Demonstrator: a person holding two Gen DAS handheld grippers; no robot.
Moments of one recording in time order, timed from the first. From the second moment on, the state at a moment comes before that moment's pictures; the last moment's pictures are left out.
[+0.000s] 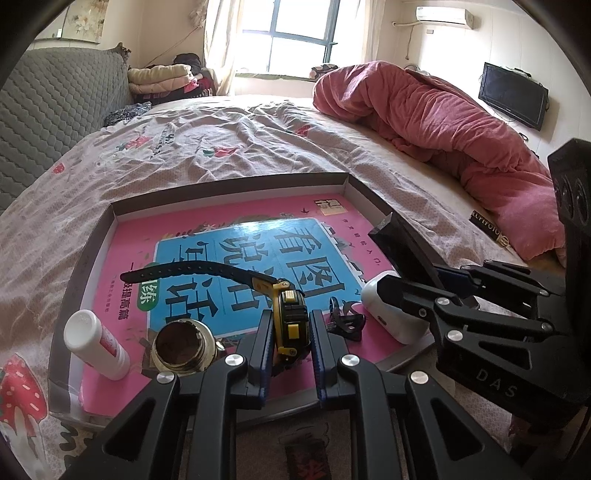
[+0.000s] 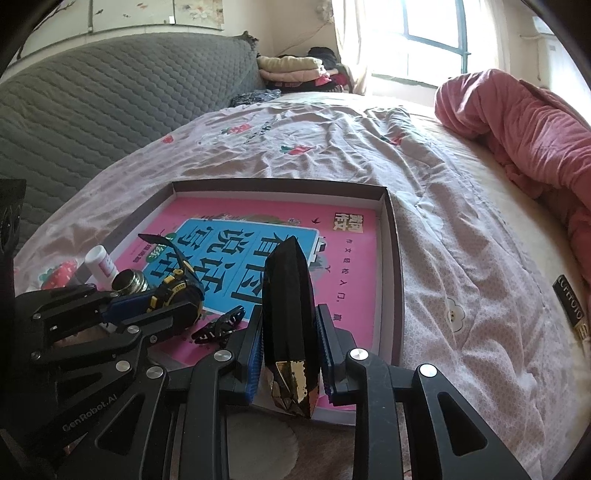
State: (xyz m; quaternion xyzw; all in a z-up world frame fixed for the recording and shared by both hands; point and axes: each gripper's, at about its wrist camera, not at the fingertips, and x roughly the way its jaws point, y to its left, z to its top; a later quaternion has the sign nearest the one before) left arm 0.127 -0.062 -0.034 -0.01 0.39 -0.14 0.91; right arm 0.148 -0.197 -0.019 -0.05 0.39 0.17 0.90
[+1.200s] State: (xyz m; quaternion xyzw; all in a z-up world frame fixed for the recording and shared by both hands) left arm 0.131 -0.055 -0.035 -0.02 0.40 -0.13 0.91; right arm 0.146 -0.203 -0.018 -0.05 0.38 0.18 0.91
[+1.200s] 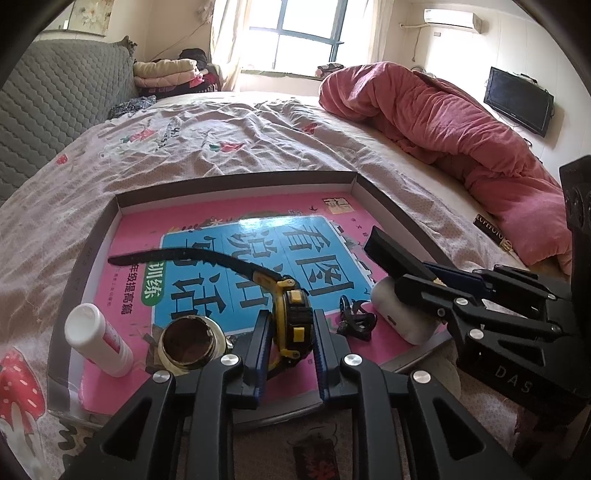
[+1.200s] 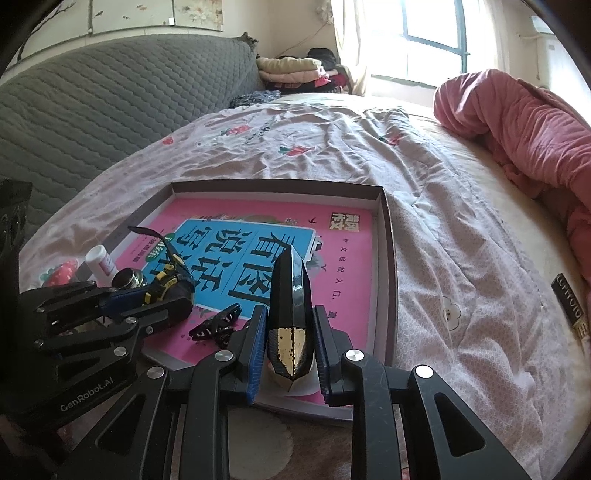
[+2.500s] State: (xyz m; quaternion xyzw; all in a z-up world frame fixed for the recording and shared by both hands) left arm 0.118 -0.044 -0.019 -0.05 0.37 -0.13 0.92; right arm 0.143 -0.216 -0.013 -0.01 0.37 0.17 0.91
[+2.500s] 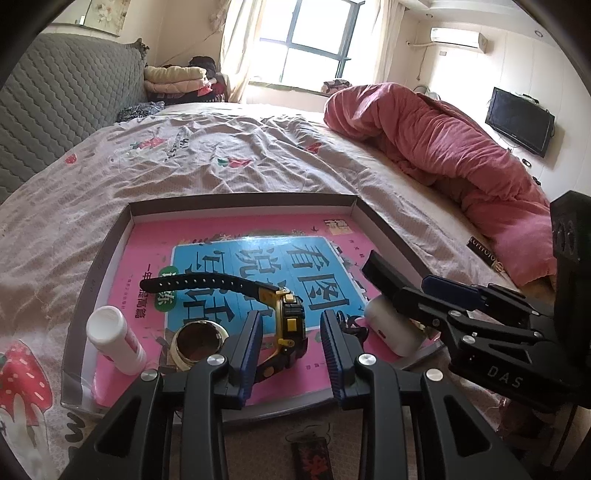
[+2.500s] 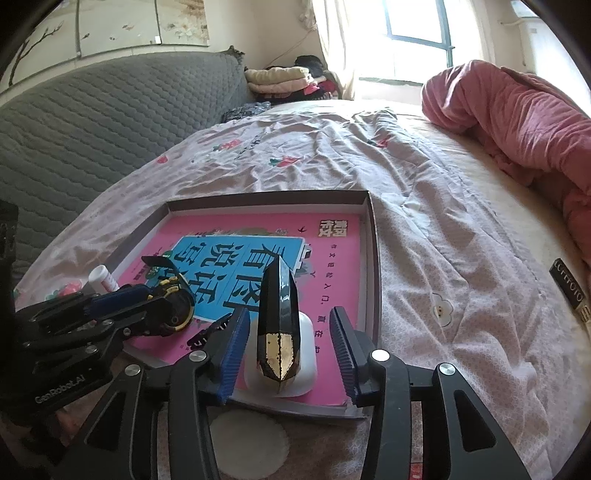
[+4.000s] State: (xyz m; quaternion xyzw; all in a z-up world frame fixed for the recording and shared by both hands) left arm 0.081 -0.028 -0.004 -0.05 0.37 -0.09 0.92; right arm 0.111 -0.220 0.007 -0.01 0.32 0.16 0.93
